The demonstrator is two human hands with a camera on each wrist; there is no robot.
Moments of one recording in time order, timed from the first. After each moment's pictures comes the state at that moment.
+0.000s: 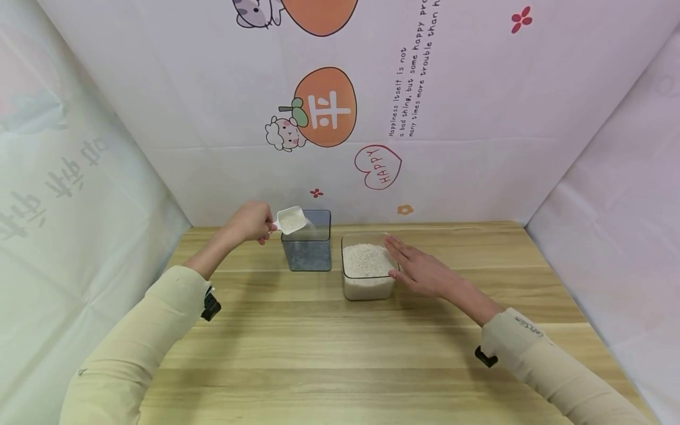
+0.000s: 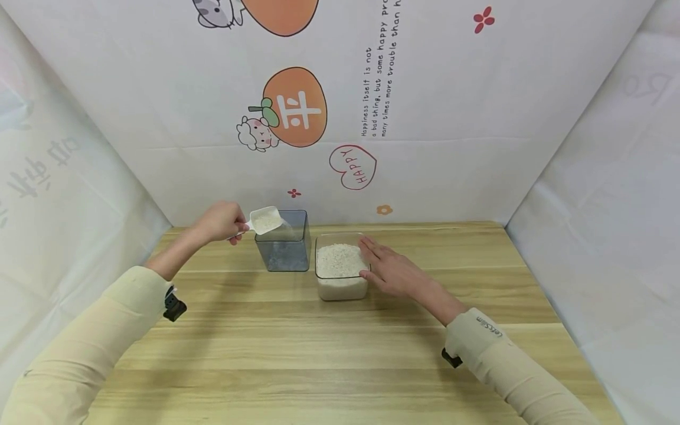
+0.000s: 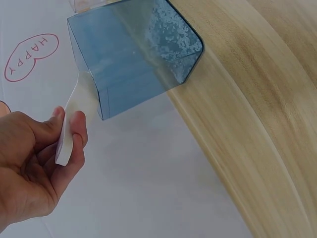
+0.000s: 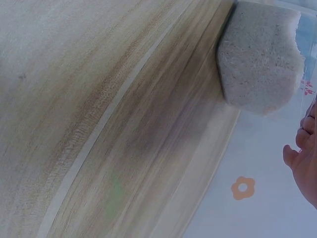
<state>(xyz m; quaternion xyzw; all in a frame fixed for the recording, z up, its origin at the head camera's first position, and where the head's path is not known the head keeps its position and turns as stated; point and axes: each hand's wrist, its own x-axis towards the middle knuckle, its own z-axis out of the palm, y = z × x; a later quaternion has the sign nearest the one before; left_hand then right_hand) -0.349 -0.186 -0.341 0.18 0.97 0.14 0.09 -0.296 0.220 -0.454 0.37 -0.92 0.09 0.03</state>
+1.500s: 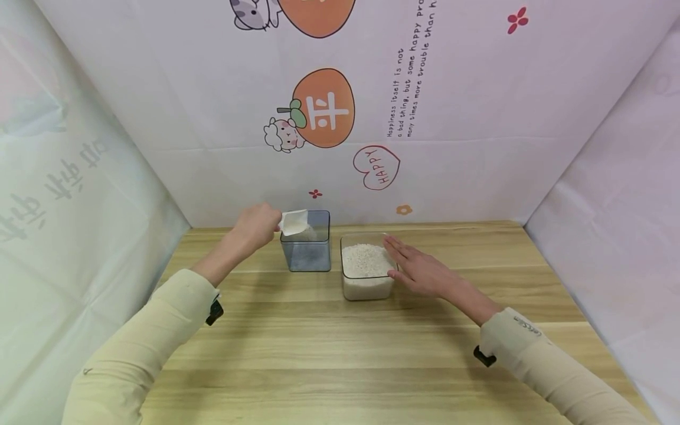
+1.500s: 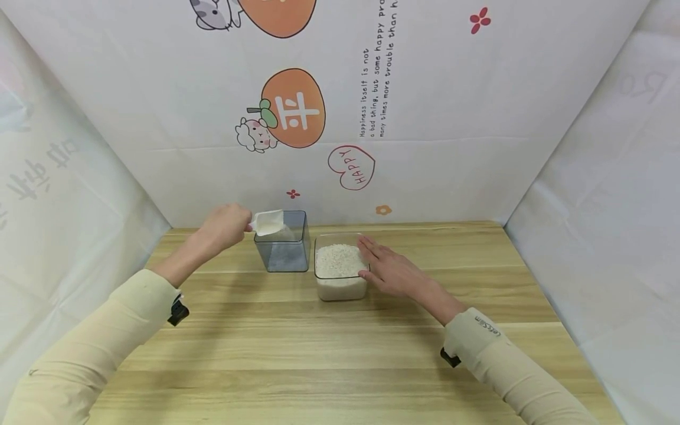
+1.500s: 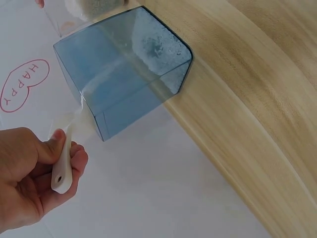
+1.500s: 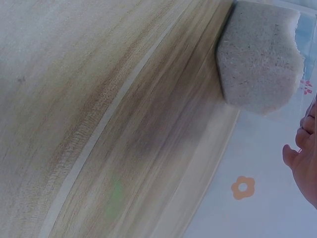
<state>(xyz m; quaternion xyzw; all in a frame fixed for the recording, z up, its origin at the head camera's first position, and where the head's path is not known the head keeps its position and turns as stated) -0.340 -0.167 -0.351 0.22 0.97 -0.06 -0.05 -0.296 0.219 -0.452 0.37 -0.92 0.09 0.02</state>
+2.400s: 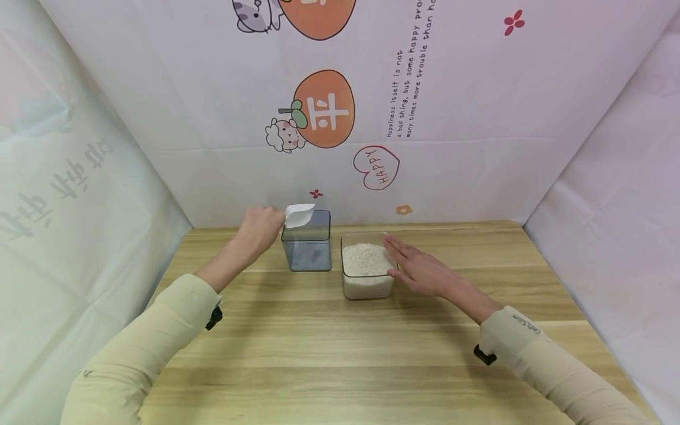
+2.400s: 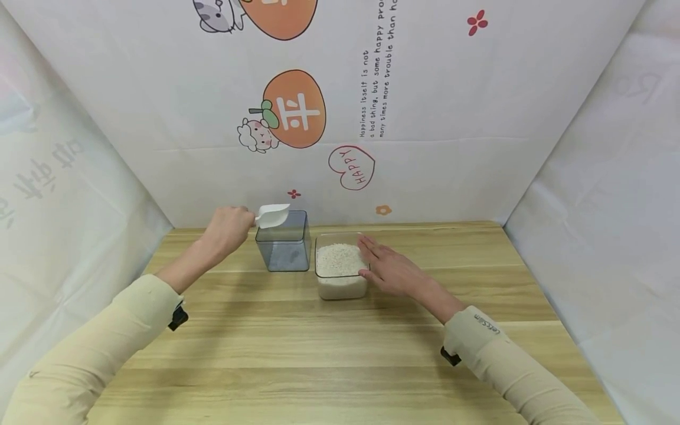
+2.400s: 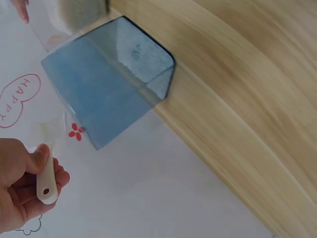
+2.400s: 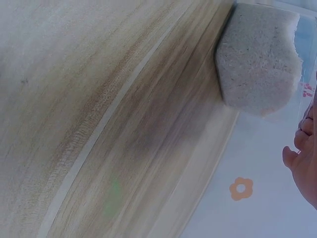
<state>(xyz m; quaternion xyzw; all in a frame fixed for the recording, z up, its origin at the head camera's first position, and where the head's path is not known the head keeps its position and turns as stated) -0.326 -0.160 -0.361 0.24 0.95 -0.10 -0.20 -0.292 0.220 -0.450 0.37 -0.92 0.08 0.03</state>
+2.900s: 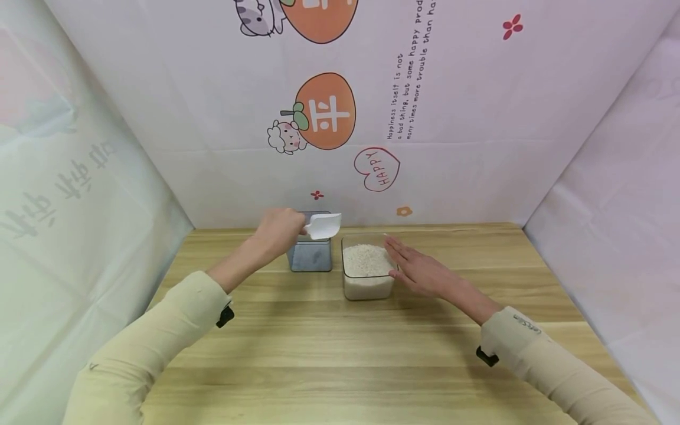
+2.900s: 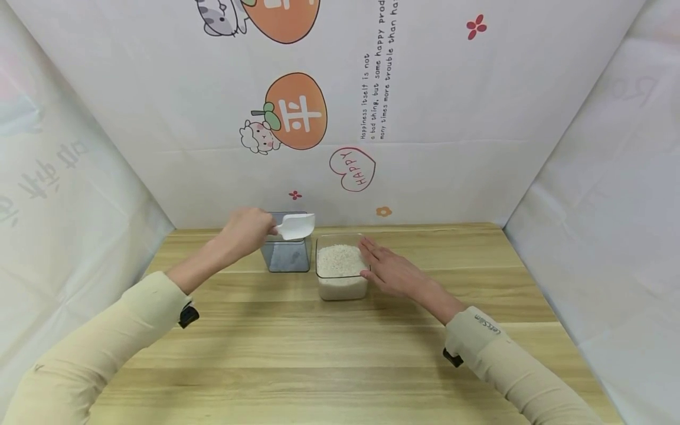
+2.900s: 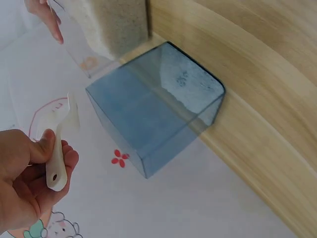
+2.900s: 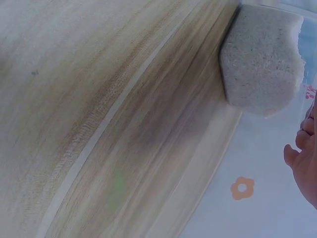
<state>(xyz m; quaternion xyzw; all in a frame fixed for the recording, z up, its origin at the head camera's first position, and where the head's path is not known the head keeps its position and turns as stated) -0.309 -0.123 -0.340 0.28 0.95 -0.04 -0.12 -0.290 0.220 -0.451 0.37 -0.92 0.09 0.03</state>
